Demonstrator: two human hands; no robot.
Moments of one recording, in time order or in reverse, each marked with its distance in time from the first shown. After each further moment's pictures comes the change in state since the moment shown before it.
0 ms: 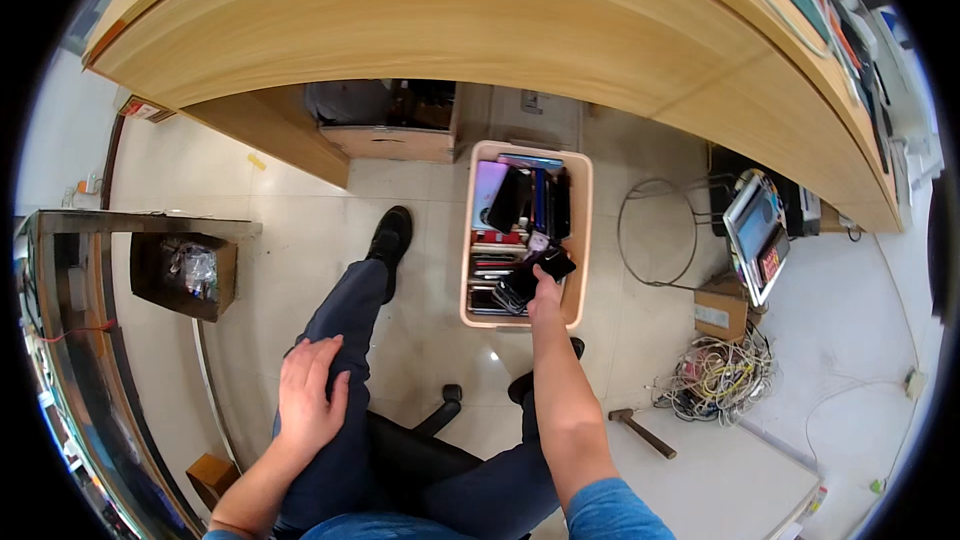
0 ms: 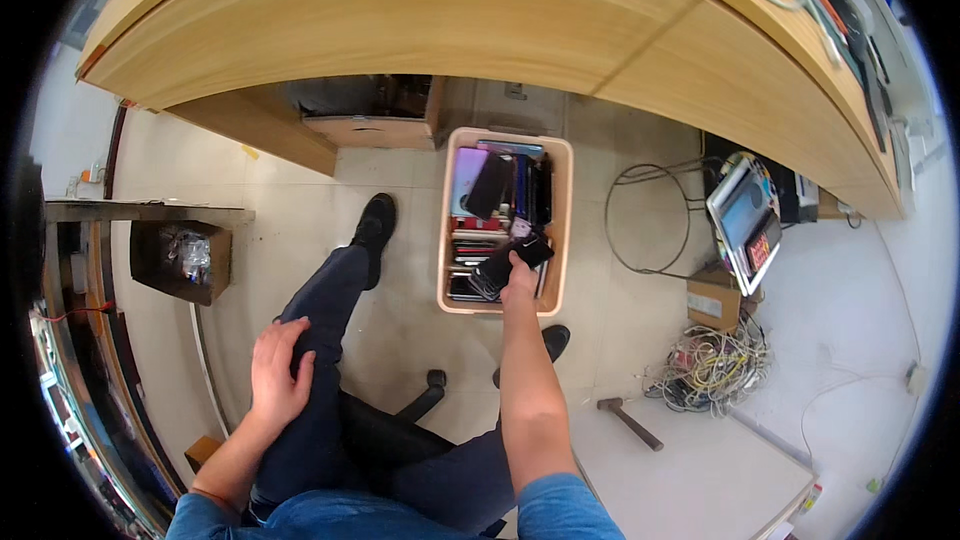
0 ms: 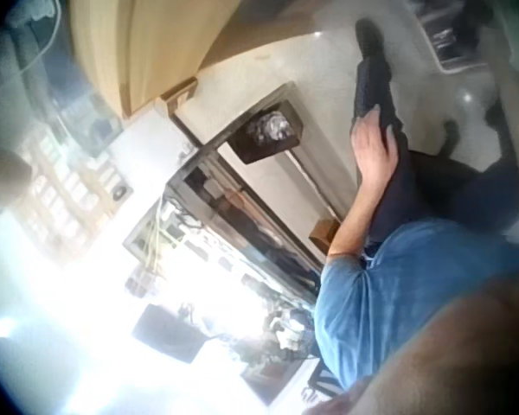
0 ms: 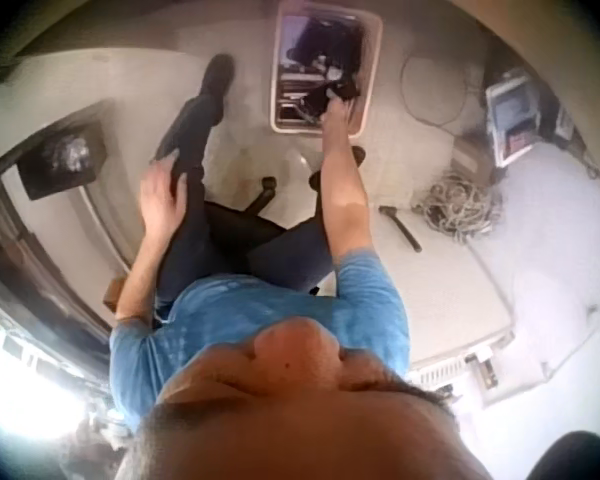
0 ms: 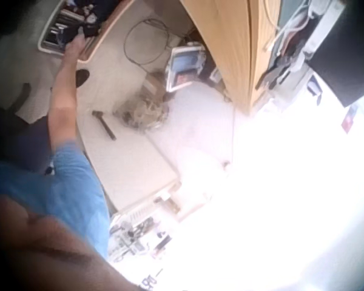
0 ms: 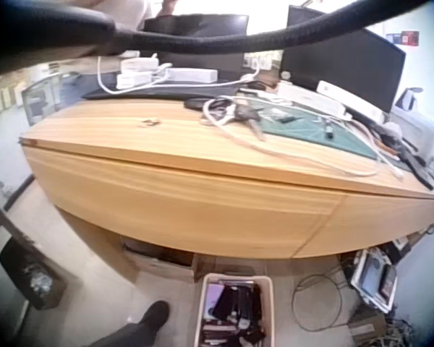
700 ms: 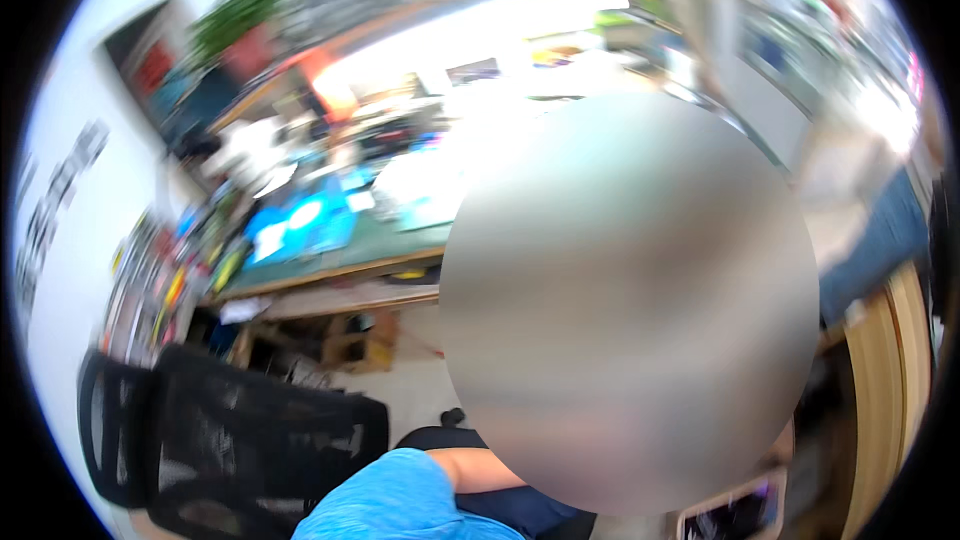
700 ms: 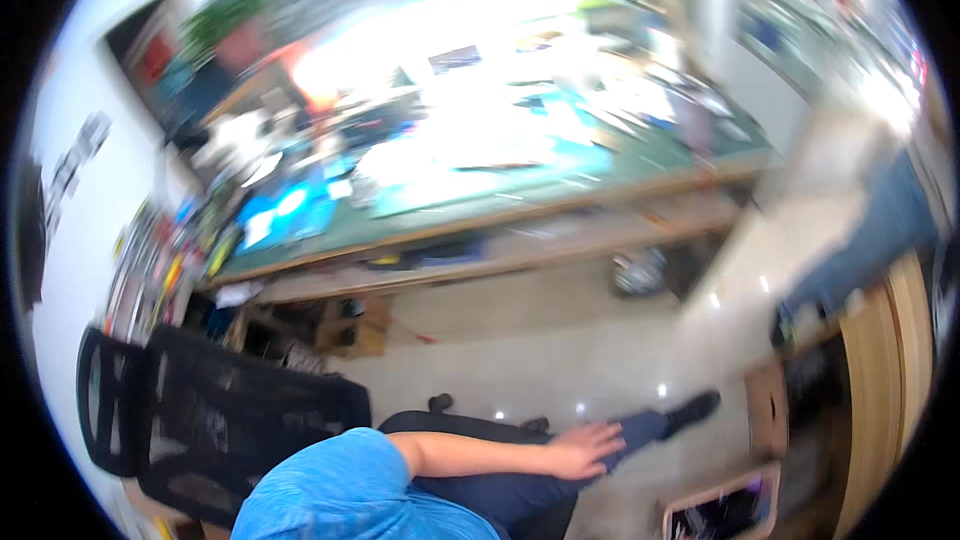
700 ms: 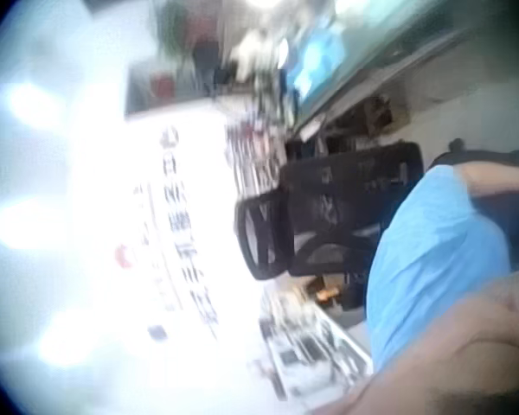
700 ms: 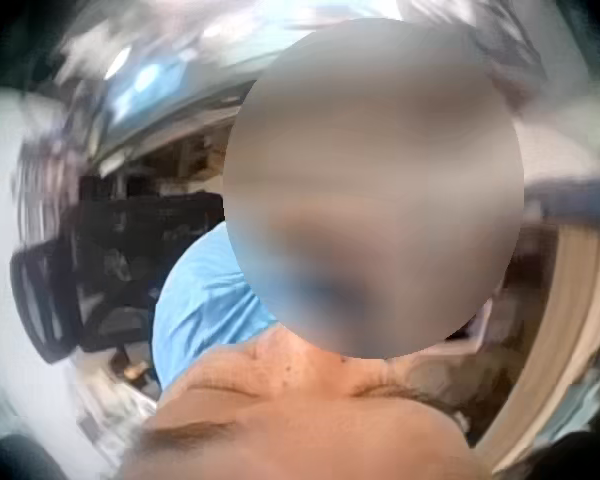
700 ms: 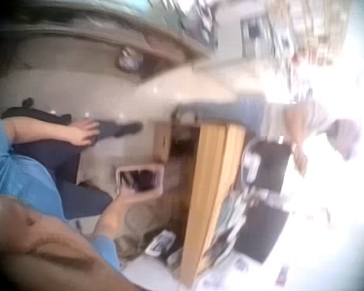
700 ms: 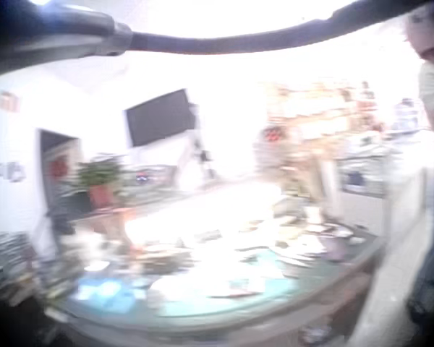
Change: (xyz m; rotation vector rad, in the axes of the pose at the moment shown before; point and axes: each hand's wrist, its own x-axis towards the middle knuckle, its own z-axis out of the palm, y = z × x) left_hand -0.245 -0.035 0.047 -0.196 0.355 -0.432; right_hand -0.052 -0.019 -0.031 -1.502 -0.567 -0.568
